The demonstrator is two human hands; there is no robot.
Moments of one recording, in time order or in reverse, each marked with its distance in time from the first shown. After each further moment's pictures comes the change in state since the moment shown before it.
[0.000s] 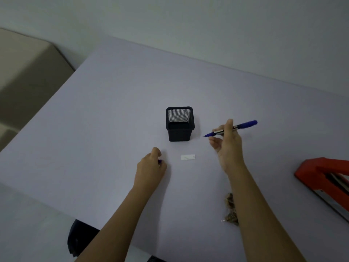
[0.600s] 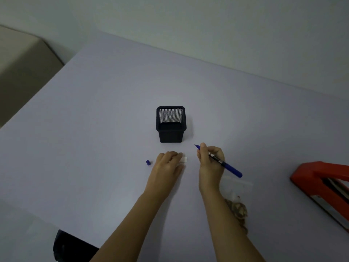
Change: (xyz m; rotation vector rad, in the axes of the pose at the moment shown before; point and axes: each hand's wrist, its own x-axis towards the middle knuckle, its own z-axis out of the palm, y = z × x) left_hand 0.001 0.027 0.056 0.038 0.161 0.491; right_hand -0.008 0.074 -0.010 -0.054 0.229 -0.216
